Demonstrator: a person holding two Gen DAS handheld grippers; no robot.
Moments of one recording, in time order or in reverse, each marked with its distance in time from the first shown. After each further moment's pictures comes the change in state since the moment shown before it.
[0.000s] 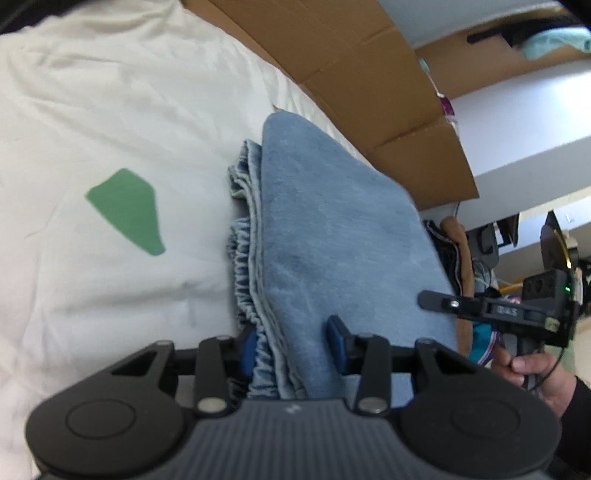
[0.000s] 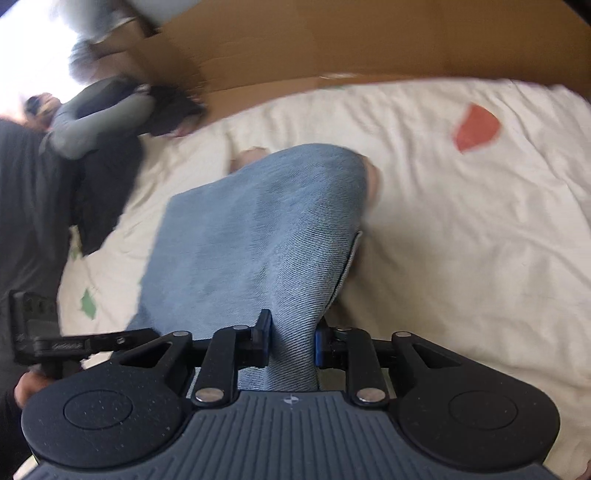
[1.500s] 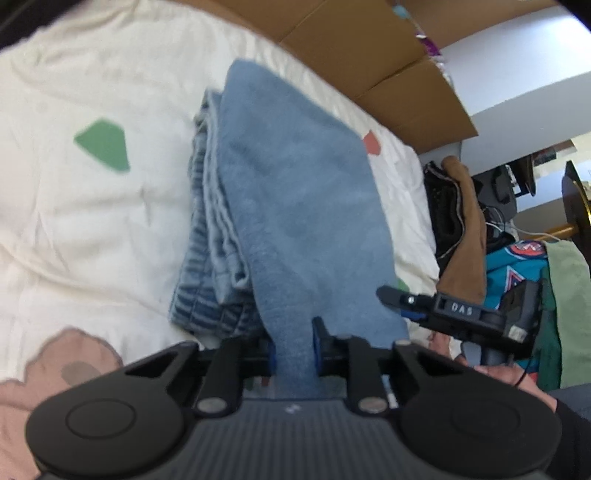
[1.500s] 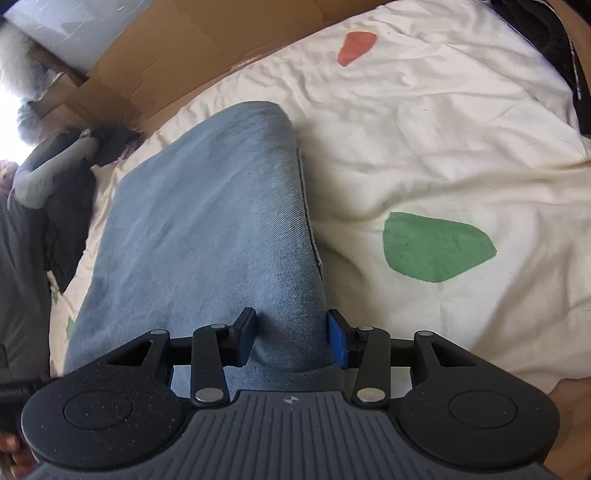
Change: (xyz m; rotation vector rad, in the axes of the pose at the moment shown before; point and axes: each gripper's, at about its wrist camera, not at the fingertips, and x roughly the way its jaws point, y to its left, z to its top) left arm -0.030 -0.075 -0.034 0.058 0.099 0.136; right arm -0.013 -0.029 -0.106 0.260 -0.106 -0.023
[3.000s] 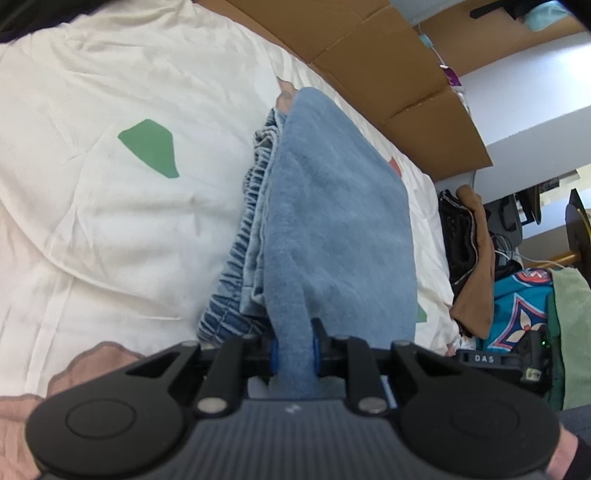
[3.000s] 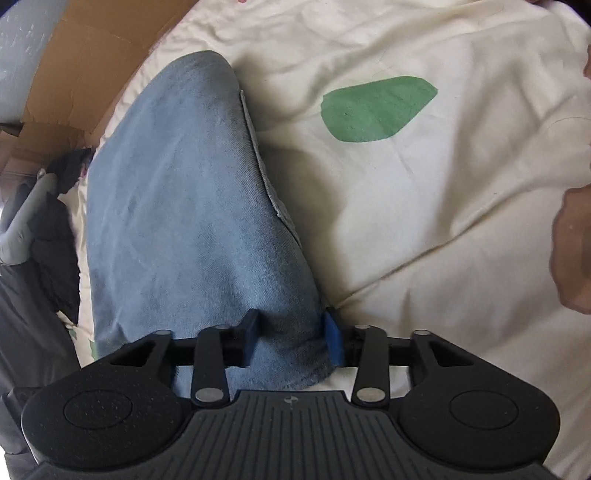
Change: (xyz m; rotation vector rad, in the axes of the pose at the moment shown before) left arm -0.004 0.040 -0.003 -0.059 -0.072 0.000; right arm 0.006 -0.011 -0.045 0.361 0.127 0.005
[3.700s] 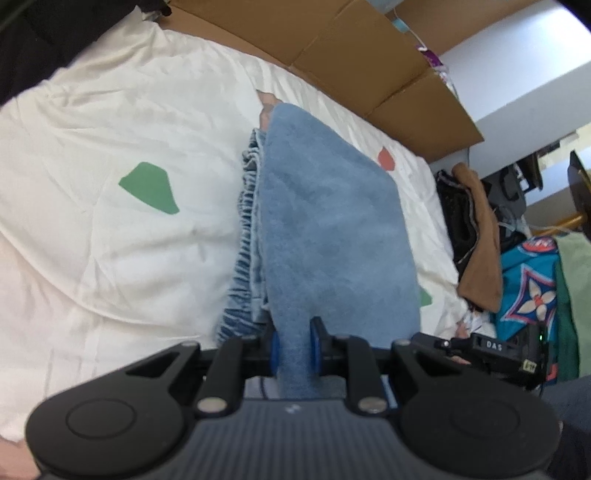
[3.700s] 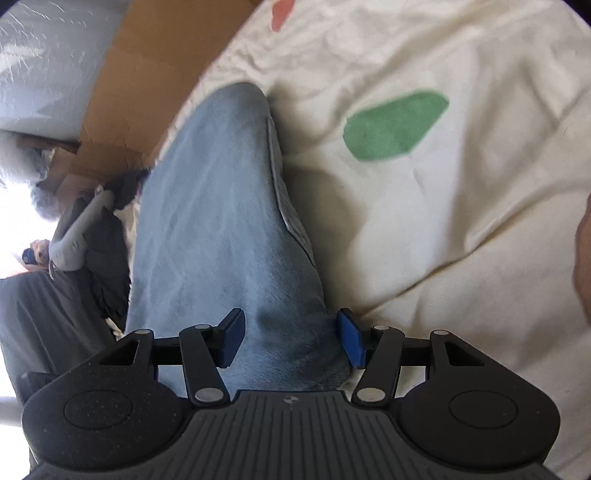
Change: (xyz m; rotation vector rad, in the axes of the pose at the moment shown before) left arm -0.023 -0.018 0.009 0.131 0.037 0.067; right arm 0.001 -0.027 -0.005 -0.021 -0.056 0.193
